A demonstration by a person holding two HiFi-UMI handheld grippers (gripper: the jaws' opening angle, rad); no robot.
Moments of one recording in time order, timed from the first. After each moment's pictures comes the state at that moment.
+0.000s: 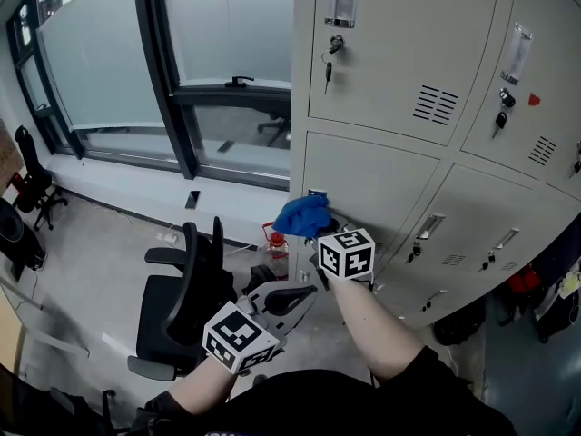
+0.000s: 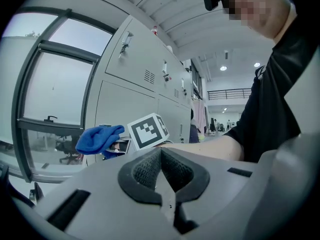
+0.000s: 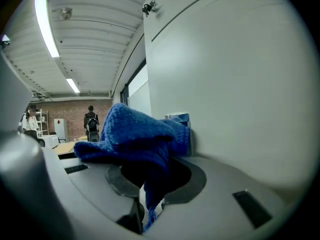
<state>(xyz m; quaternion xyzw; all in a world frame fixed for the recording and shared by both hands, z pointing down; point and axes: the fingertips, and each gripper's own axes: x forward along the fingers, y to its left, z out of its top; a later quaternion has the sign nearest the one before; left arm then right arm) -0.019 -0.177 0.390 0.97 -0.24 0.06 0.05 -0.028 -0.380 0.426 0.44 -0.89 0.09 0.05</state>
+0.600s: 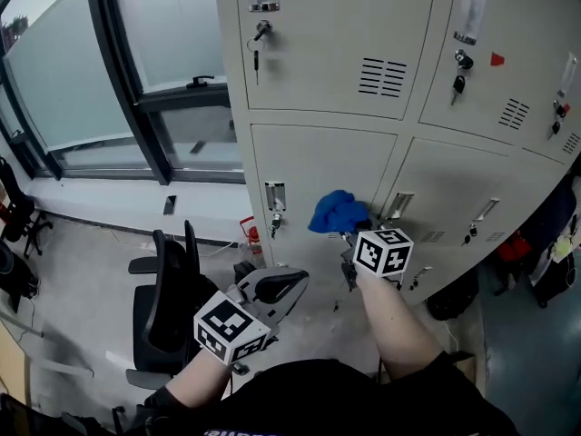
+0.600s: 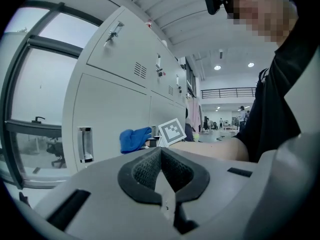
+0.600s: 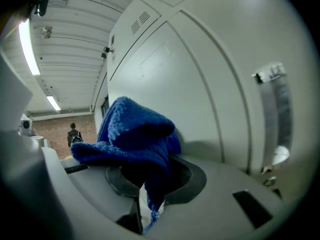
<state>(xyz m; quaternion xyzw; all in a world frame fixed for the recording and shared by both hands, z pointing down) 0.030 -0.188 0.385 0.98 -0.20 0.07 0.04 0.132 -0.355 0.429 0.52 -0.84 0.15 -0.03</state>
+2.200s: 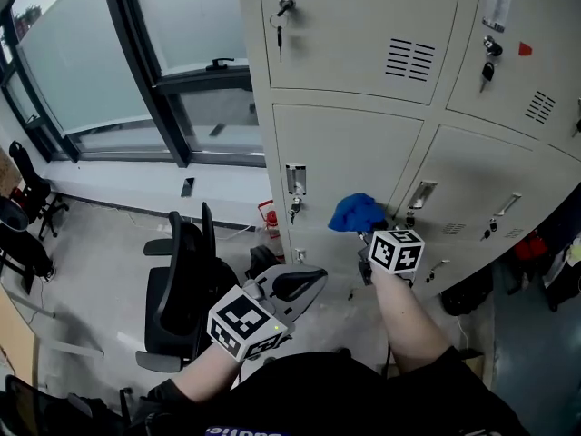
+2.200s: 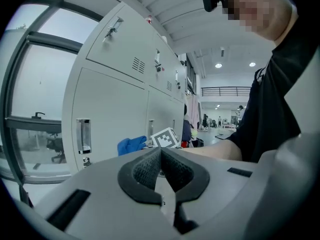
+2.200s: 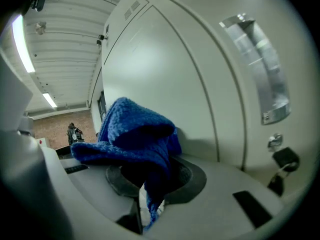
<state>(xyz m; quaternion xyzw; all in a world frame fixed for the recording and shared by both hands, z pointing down) 0.030 -0.172 0.401 0.98 -0.19 0.09 0.05 0.137 -0.356 0.495 0.53 -0.83 0.18 0.00</state>
